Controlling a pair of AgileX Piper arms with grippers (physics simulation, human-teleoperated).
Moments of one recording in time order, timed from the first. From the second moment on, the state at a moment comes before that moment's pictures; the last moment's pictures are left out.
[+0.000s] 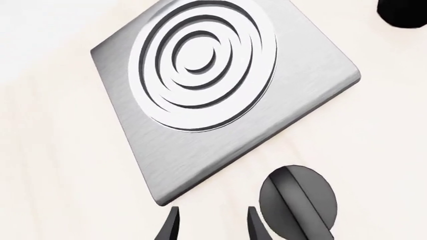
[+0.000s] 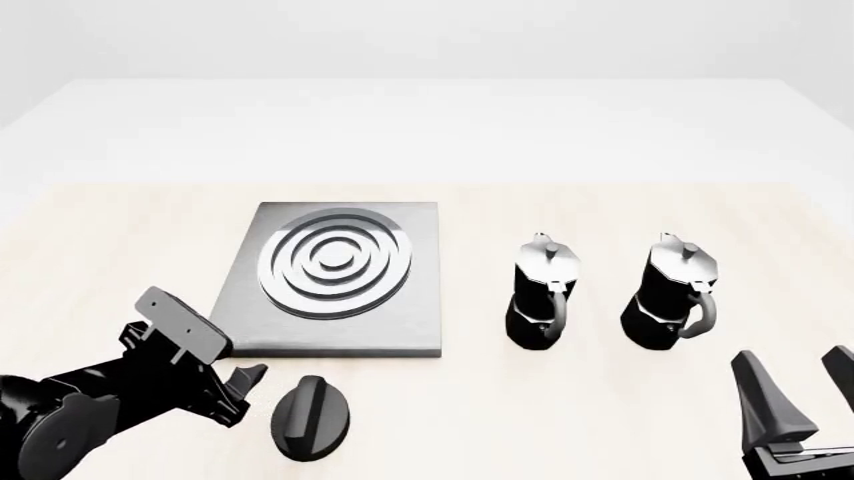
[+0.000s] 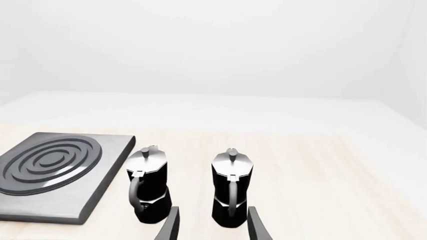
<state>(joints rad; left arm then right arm) -0.29 1.18 -0.33 -0.02 0.35 0.05 0.02 0.00 0.02 -0.01</state>
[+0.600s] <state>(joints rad) -0.20 0.74 -0.42 0.34 0.32 0.06 0.00 0.00 0.03 -0.02</state>
